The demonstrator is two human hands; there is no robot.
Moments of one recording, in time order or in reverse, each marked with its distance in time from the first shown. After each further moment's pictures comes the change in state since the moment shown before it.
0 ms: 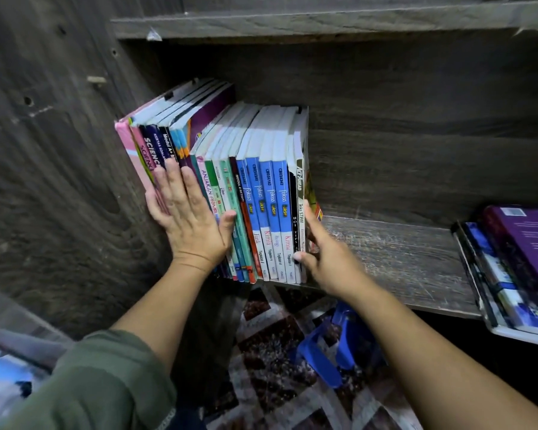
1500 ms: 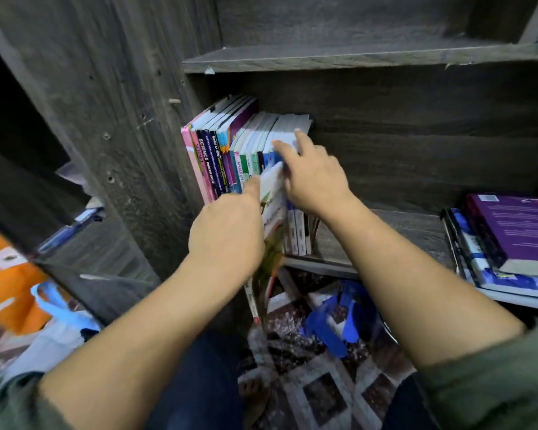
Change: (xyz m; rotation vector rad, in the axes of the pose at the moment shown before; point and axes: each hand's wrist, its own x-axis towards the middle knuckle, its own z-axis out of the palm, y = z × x) left_hand 0.040 0.087 -0.229 0.124 -0.752 -0.068; right_hand -0.007 -0.114 -0.043 -0.653 0.365 -0.393
